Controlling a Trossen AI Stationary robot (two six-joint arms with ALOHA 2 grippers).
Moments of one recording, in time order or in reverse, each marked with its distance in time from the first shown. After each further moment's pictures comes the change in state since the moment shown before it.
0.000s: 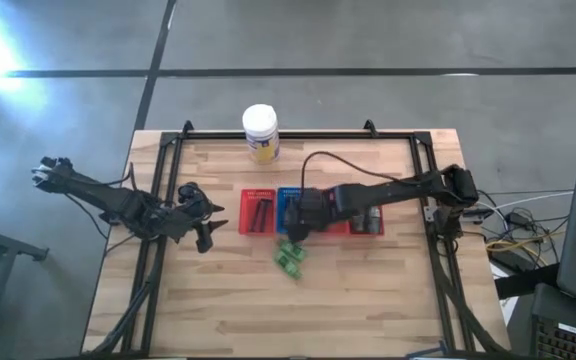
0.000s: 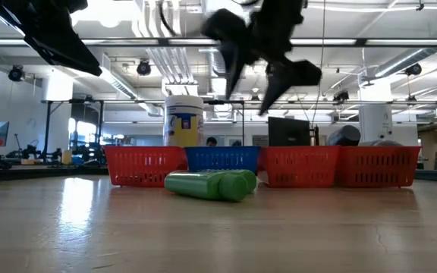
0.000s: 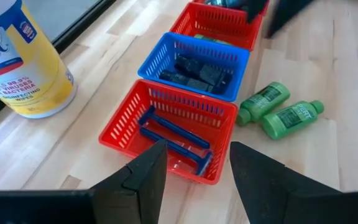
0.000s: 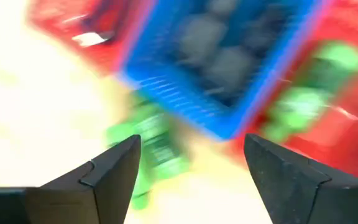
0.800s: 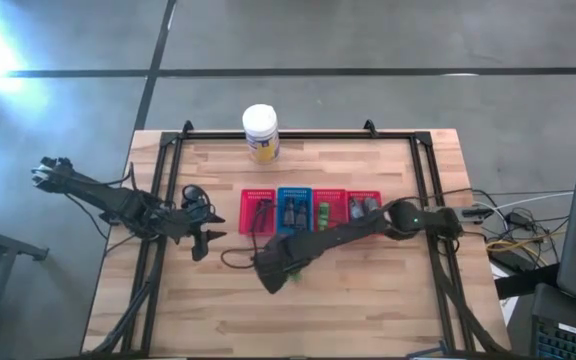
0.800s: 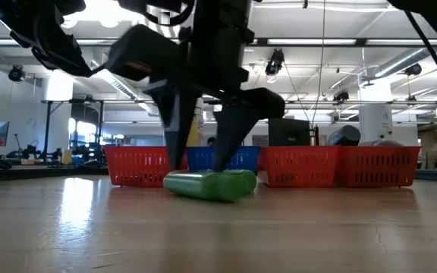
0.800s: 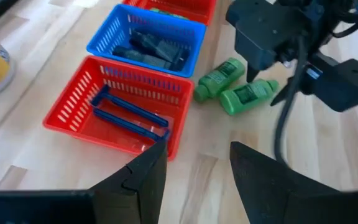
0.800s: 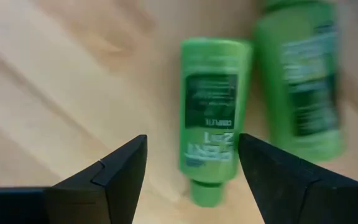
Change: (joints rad) left arm 0.000 -0.002 0.000 -0.003 0.187 -0.015; right arm 0.163 0.529 0.558 -0.220 -0.097 -0.068
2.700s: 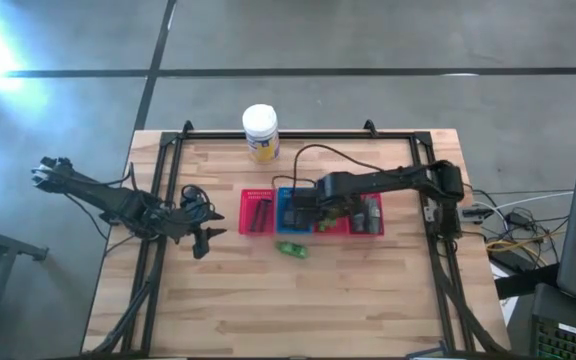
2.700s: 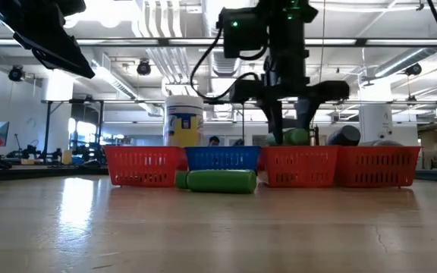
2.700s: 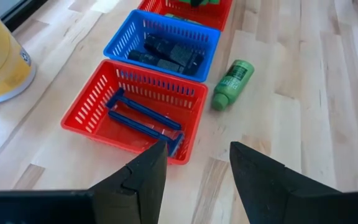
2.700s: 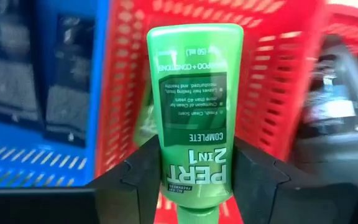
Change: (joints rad) left arm 0.000 -0.001 0.000 -0.012 -0.051 -0.009; right arm -0.295 -0.455 -0.579 -0.055 0.101 0.292
